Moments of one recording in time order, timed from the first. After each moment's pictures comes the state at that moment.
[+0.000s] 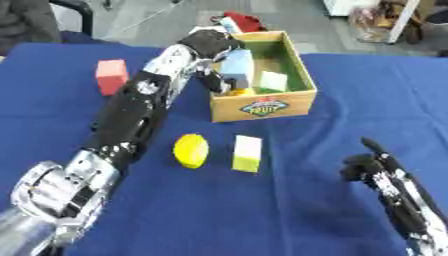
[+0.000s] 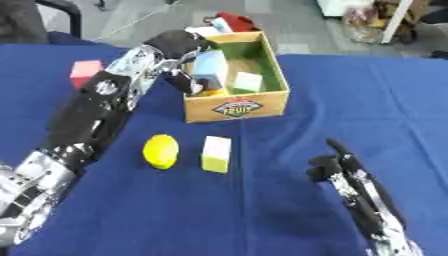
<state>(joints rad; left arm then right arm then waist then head) -1.06 0.28 -0.12 -0.82 -1.31 -0.24 -0.22 -0.22 -0.06 0.11 -1.49 0.02 -0.25 0.32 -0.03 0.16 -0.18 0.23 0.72</state>
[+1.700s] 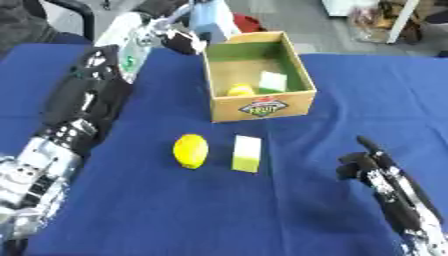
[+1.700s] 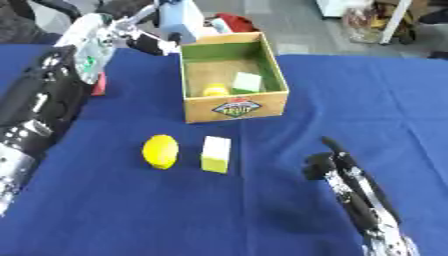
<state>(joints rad) -1.08 0.34 -0.12 -0.86 -1.07 -0.24 -0.18 -0.22 -0.07 0.11 -1.49 0.02 -0.25 0.32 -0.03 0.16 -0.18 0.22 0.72</state>
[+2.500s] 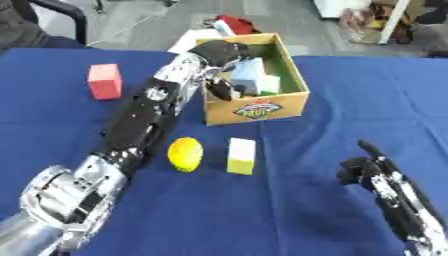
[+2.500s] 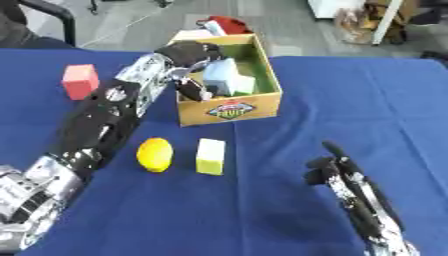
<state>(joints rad) -1.07 0.23 -0.12 -0.79 -1.41 -0.15 -0.24 -0.22 -0.06 0.12 -1.49 0.02 -0.25 0.33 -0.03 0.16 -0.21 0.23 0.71</state>
